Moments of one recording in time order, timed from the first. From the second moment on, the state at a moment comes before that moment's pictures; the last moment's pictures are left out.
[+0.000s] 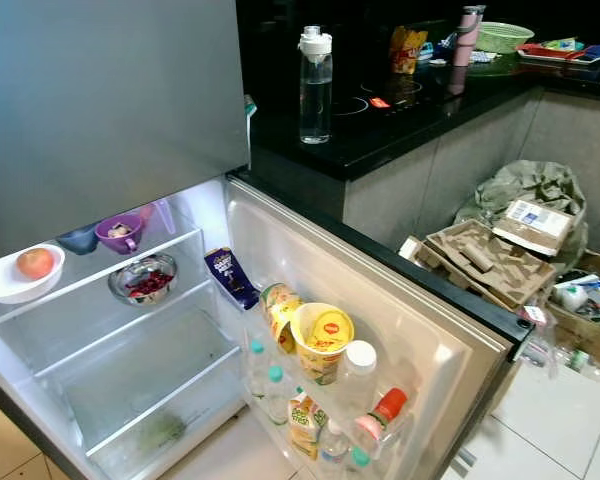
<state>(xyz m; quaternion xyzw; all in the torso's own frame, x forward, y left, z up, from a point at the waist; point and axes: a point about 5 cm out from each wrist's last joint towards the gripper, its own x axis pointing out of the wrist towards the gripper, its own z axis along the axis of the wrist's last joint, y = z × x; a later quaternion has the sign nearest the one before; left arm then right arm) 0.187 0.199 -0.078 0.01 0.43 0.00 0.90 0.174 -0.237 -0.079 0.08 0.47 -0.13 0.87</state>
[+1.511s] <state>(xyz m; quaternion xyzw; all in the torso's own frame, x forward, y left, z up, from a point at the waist) 0.166 0.191 -0.090 -0.01 0.46 0.02 0.89 0.185 -0.252 -0.069 0.10 0.43 -0.18 0.88</state>
